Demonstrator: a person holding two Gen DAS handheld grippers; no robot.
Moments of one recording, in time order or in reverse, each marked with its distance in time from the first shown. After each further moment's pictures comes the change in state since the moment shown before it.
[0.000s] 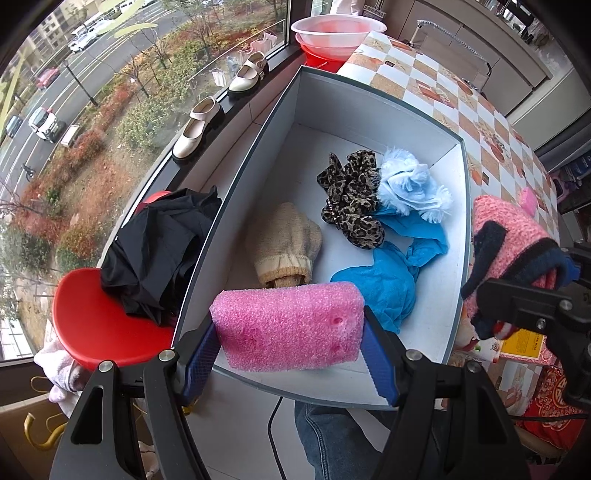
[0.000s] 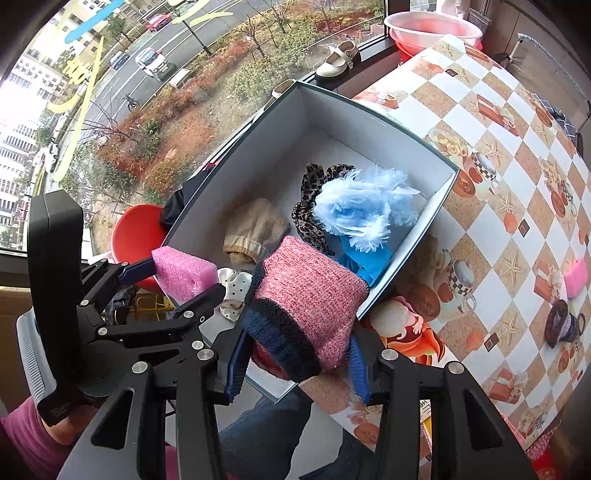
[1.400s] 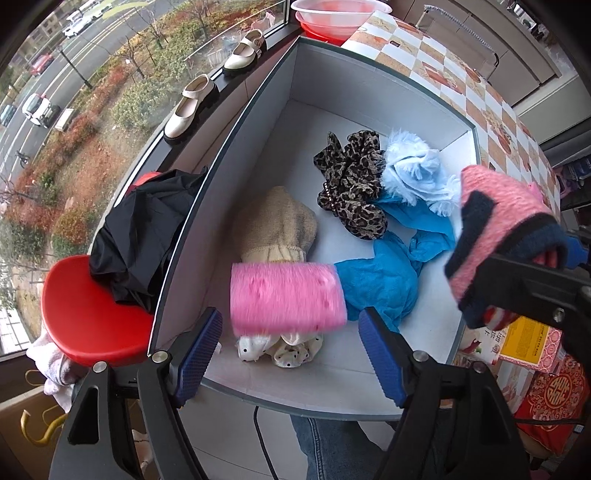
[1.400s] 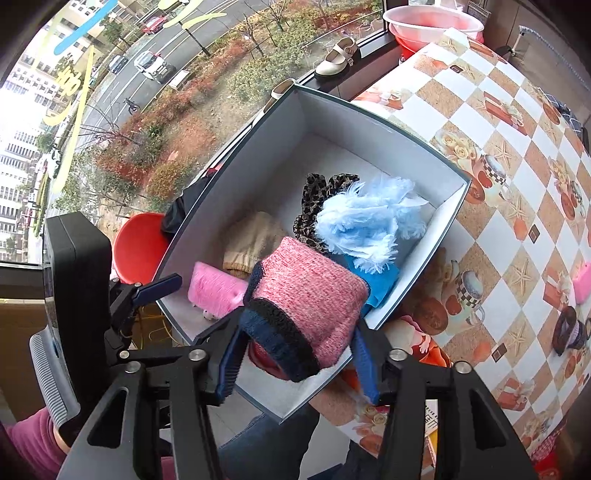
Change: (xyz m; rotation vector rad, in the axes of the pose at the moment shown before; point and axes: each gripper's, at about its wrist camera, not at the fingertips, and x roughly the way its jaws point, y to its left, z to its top) left arm 0.026 0.000 0.007 -0.022 0.096 -0.036; right arm 0.009 -0.004 0.018 0.030 -0.001 0.029
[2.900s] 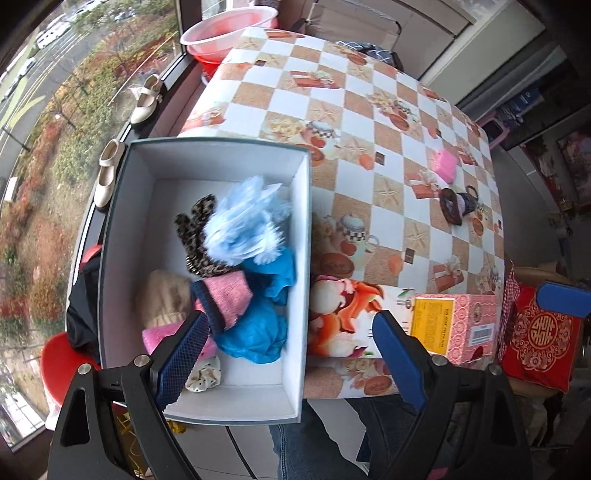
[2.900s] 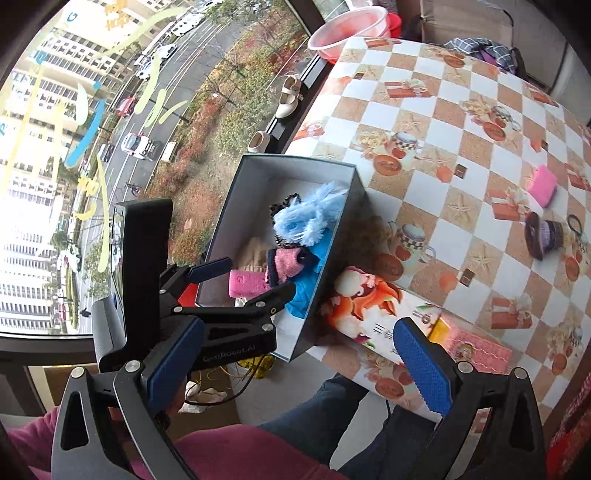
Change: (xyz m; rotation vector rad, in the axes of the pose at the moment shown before) left arm -0.065 -0.133 0.044 0.324 -0.011 -0.135; right arm -0.135 -0.084 -0.079 0.321 -0.156 0.141
